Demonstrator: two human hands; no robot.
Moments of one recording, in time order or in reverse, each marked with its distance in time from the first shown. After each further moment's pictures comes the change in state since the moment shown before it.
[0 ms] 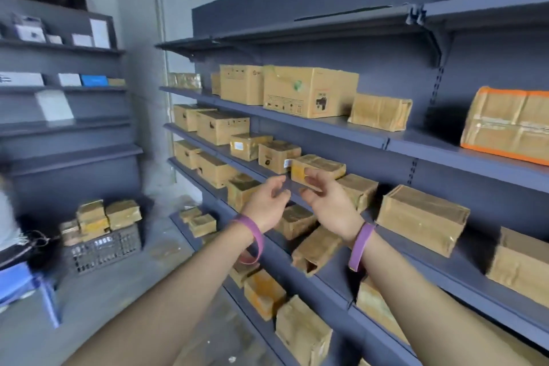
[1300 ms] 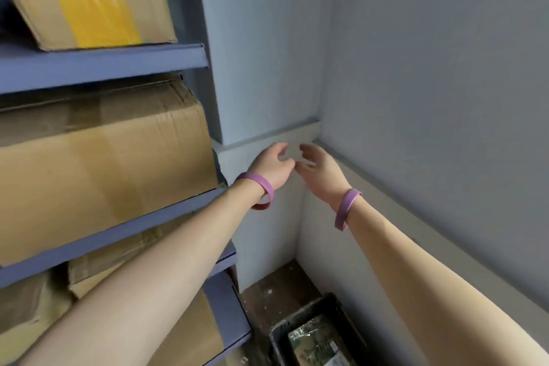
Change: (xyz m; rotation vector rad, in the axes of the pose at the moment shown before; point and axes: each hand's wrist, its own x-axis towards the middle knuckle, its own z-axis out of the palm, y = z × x) left_hand -0.421 0.340 0.753 -0.017 -1.345 0.508; right_hand -0.642 0.228 -0.581 -0.318 1.134 0.905
